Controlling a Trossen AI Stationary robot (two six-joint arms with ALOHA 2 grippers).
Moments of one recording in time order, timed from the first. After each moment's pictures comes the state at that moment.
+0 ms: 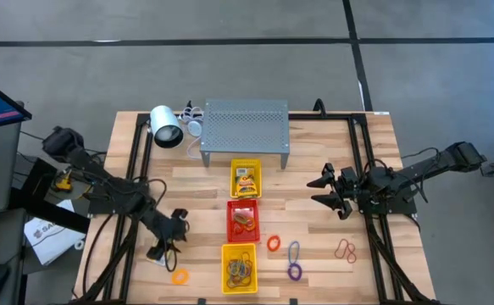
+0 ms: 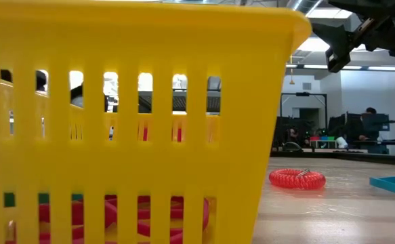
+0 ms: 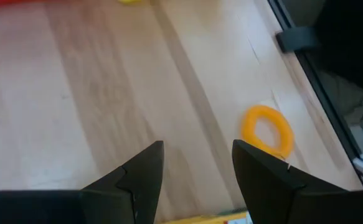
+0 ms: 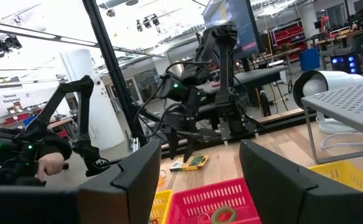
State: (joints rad) left arm -0.65 1.12 0.46 -0.22 0.03 -0.34; right arm 0.27 0.61 0.06 0.74 0.17 0.30
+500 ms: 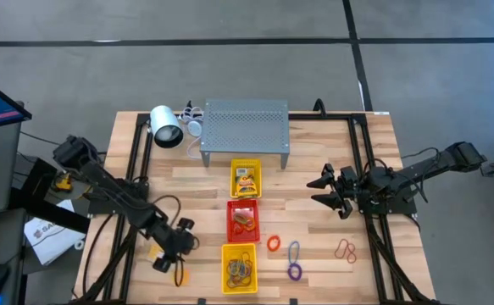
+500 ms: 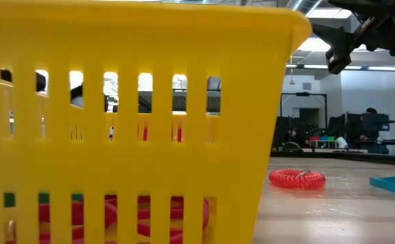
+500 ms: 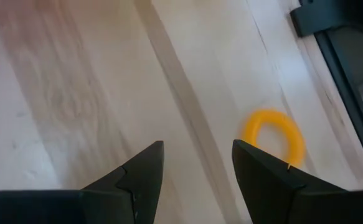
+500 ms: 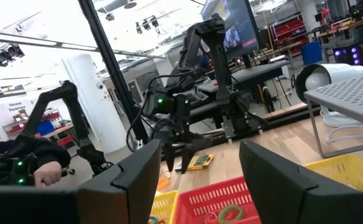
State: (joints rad) left arm -0.70 1.40 0.64 -0.27 0.03 -0.34; right arm 0.27 0.61 0.06 0.74 0.17 0.35
